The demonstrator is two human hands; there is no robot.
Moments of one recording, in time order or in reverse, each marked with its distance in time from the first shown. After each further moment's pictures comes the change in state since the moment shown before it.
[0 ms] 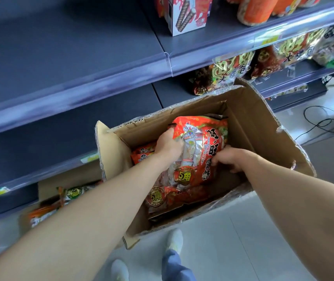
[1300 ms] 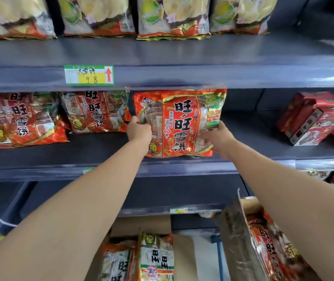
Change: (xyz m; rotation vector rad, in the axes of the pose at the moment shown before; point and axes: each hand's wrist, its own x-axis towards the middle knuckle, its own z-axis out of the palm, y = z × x) left_hand -0.059 -0.040 -0.488 -0.530 0.758 0.099; right_hand -0.261 -0.356 0.213 0.372 0.035 -0.829
